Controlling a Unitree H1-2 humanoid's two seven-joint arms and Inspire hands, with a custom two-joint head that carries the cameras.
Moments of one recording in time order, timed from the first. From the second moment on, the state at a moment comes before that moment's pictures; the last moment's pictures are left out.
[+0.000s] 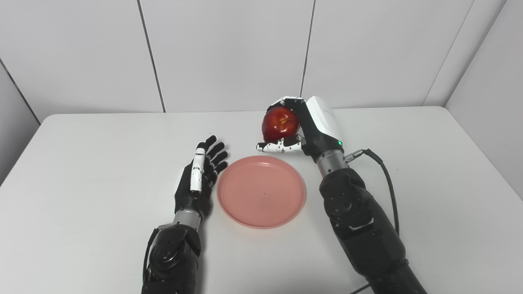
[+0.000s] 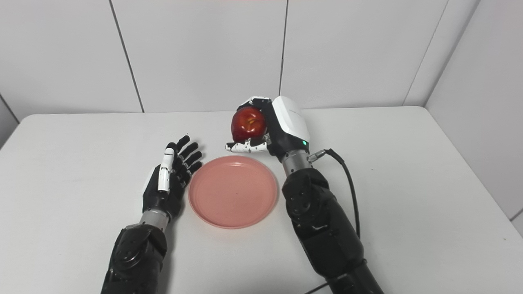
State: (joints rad) left arm -0.28 -0.16 0.00 0.13 -0.17 0.22 -0.01; right arm -0.47 -0.13 0.30 -0.07 -0.62 0.32 -0.01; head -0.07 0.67
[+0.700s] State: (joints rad) left arm -0.28 -0.18 0.02 0.13 -0.16 0.22 0.03; right arm -0.44 -0.10 0.35 -0.01 -0.62 0.28 0.00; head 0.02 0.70
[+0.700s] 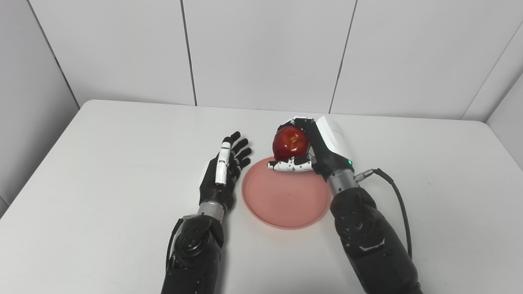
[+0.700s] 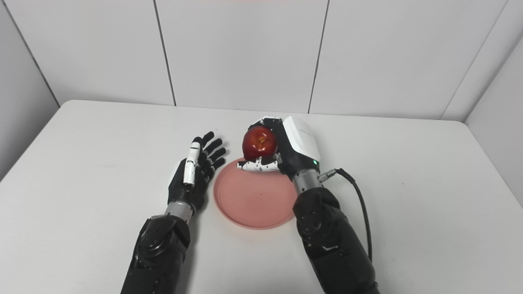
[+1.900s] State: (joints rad) left arm -0.28 -0.18 0.01 0.12 -0.14 0.23 0.06; right arm -0.41 -0.09 0.40 0.11 -0.60 0.25 0.03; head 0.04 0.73
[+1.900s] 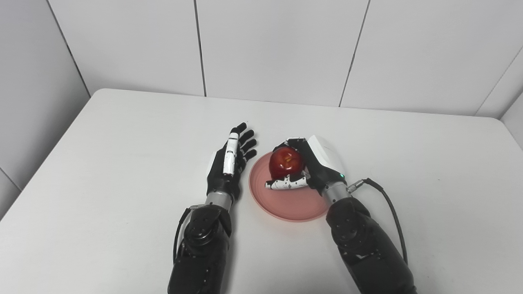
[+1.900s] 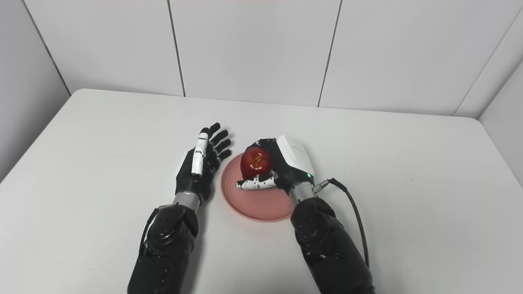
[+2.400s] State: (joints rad) left arm -0.28 -0.18 0.01 0.12 -0.13 0.23 0.06; right arm -0.41 -0.09 0.41 0.13 -0.60 0.23 0.03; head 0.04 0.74
